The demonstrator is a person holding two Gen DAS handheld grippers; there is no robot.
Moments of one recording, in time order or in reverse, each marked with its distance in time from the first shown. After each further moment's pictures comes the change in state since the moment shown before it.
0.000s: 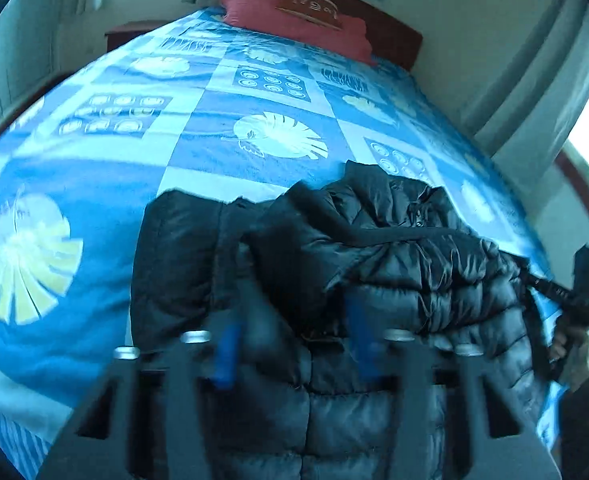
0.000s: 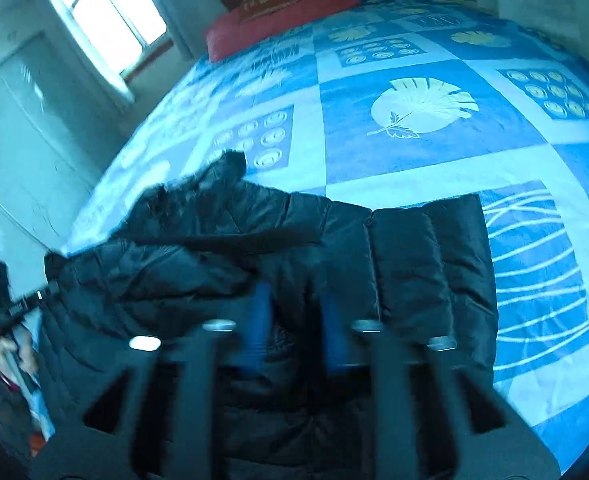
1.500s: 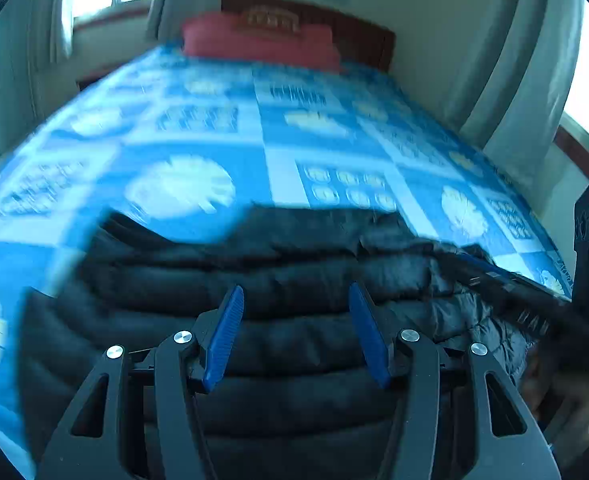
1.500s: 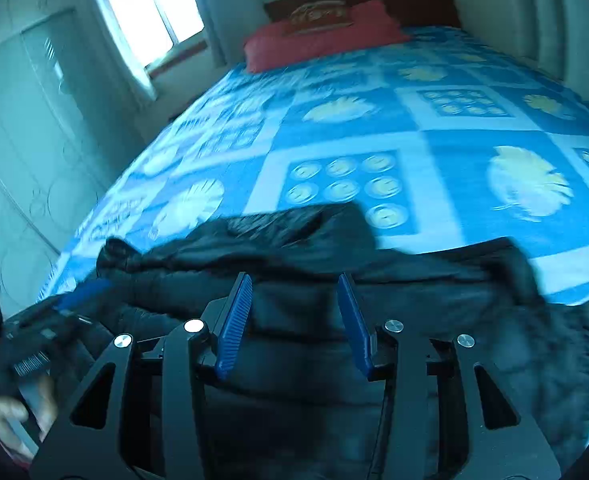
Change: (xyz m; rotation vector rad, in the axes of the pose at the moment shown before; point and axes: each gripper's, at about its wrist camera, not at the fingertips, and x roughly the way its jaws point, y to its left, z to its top) left arm 0.074 -0.128 0.034 0.088 -0.043 0.043; right arm 0.079 0.134 0.029 -0.120 -0.027 -0.004
